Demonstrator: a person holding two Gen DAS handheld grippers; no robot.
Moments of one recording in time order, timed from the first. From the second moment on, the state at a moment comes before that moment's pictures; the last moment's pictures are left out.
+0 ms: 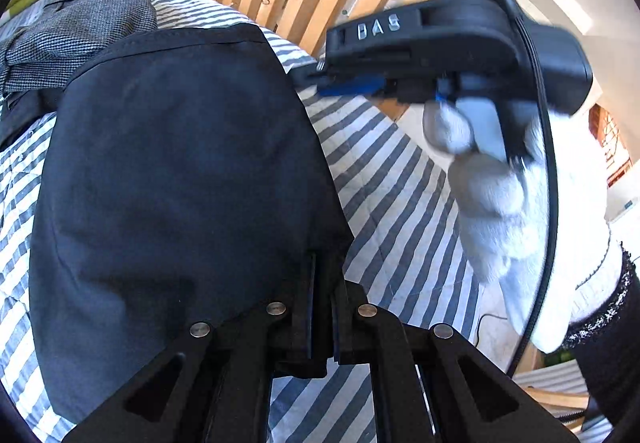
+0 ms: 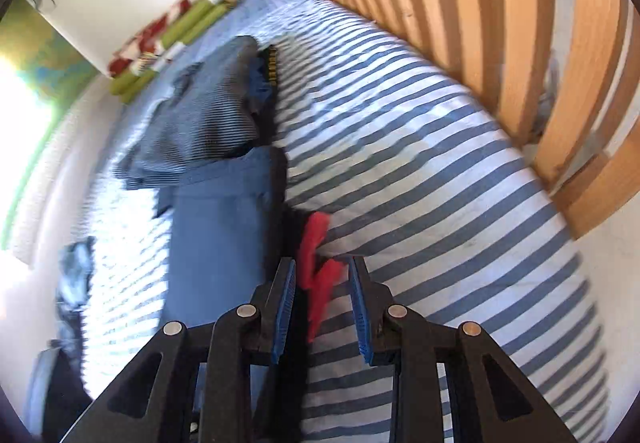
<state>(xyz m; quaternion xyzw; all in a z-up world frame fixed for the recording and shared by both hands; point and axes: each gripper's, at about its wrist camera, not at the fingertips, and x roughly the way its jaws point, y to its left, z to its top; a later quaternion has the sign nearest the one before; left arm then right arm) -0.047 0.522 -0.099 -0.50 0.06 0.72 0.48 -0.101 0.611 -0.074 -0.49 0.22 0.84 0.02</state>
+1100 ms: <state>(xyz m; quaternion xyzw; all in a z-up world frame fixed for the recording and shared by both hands) -0.177 0.374 -0.114 -0.60 -0.06 0.71 0.37 -0.029 0.602 -0.111 -0.53 0.33 0.78 -0.03</state>
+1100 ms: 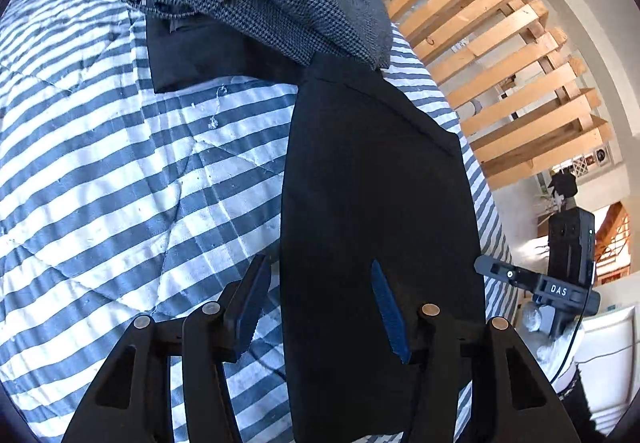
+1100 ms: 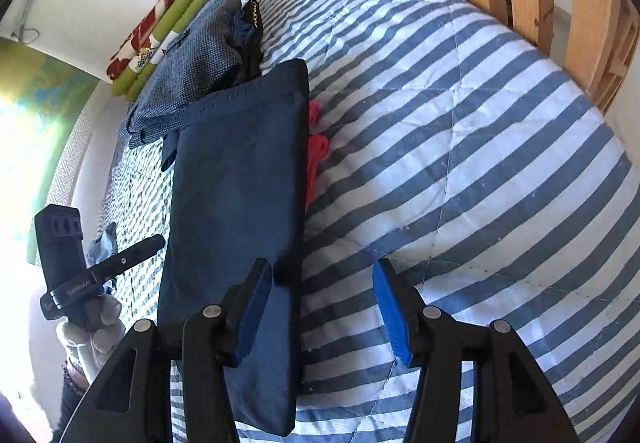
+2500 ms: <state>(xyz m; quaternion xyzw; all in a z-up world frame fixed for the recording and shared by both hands) -0.014 0.231 -0.070 -0.59 -0.02 0.76 0.28 -0.062 0.389 -0.094 -0.56 0.06 0.82 -0.12</state>
